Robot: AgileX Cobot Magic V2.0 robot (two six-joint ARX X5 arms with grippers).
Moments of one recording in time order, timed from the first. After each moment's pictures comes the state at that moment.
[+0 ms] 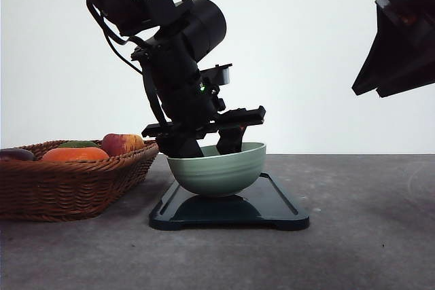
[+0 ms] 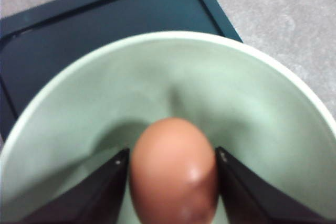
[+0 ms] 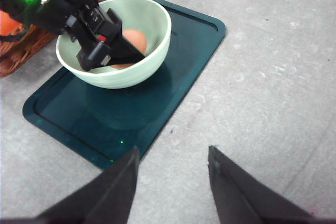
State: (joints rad) left_arx -0.67 1.96 1.33 -0.22 -0.04 -0.20; right_arx 0.46 0.85 0.54 -0.23 -0.10 0.02
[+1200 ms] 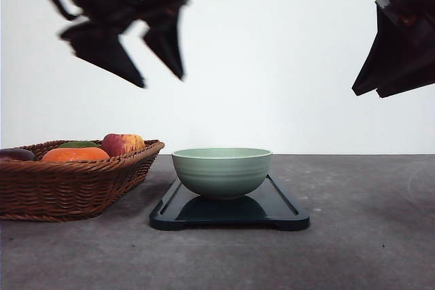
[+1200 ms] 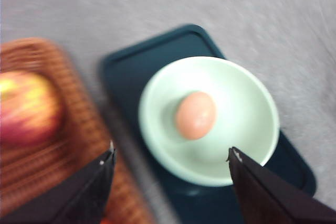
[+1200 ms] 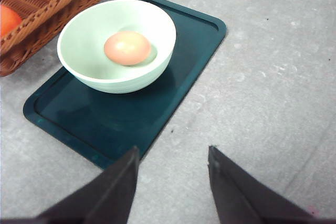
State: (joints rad) left_arx -0.59 1.36 1.03 -0.32 -0.04 -0.12; right_arx 0.46 0.85 0.54 -0.24 -0.10 0.02
